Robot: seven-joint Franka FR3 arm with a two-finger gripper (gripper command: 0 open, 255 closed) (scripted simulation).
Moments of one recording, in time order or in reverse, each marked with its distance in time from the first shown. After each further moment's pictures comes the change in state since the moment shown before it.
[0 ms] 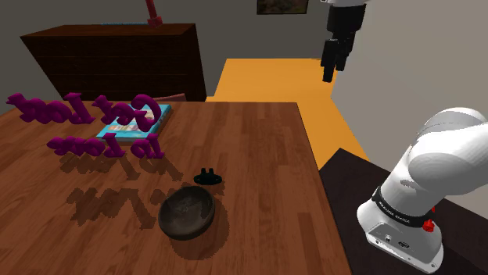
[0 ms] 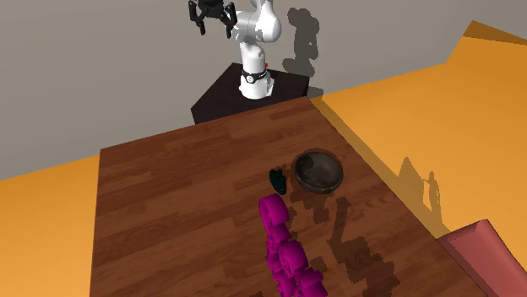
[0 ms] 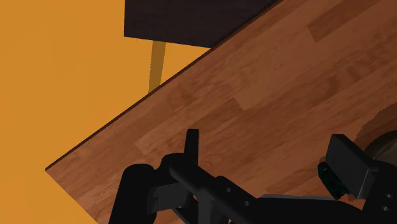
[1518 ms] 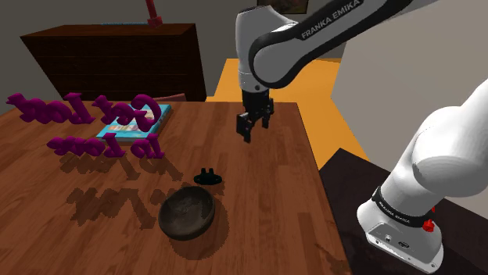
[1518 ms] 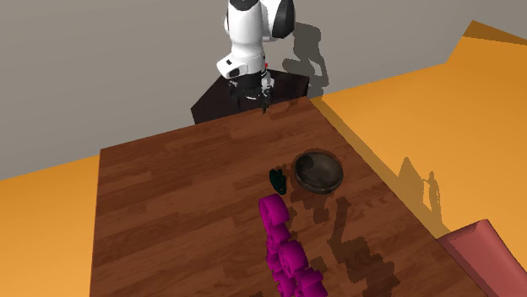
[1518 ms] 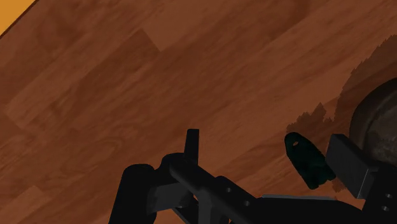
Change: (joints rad) arm 0.095 0.563 0.285 -0.021 0.117 0.612 0.340
